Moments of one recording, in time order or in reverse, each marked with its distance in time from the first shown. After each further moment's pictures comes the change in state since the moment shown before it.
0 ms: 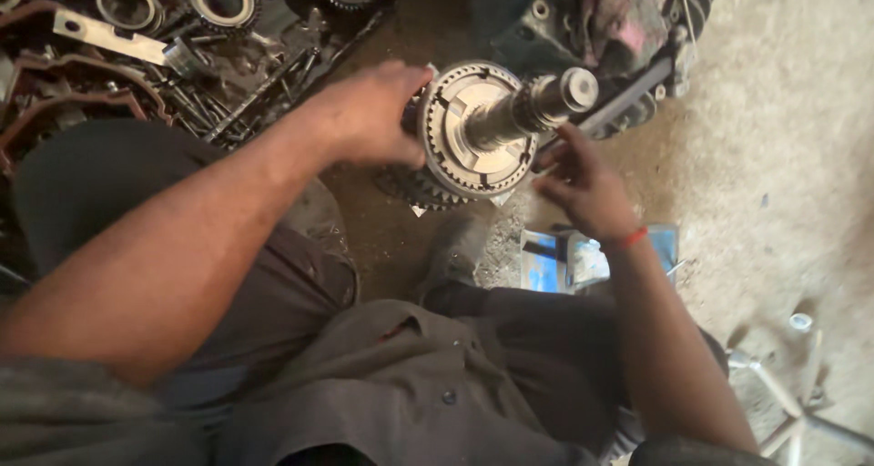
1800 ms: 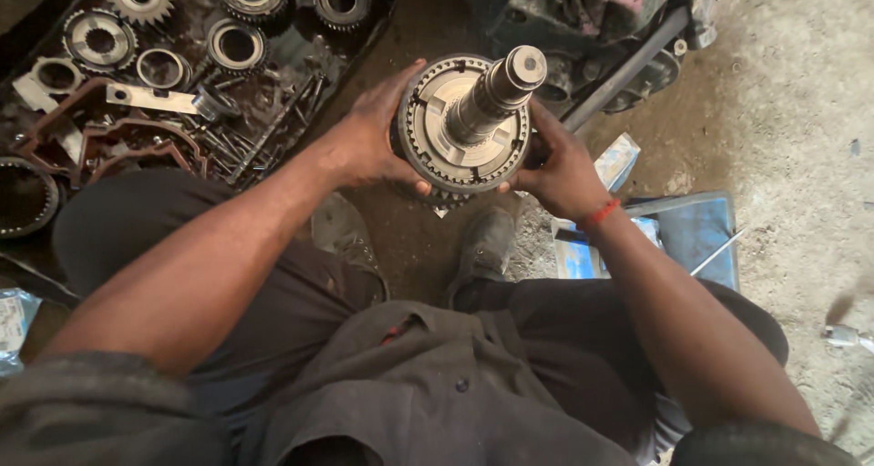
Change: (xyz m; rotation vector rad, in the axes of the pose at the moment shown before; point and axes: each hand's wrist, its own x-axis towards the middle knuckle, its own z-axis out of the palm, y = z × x) left_hand 0.010 -0.026 0.044 -0.244 0.092 0.146; right_hand 0.013 -0.002 0.031 0.348 -0.105 -0.029
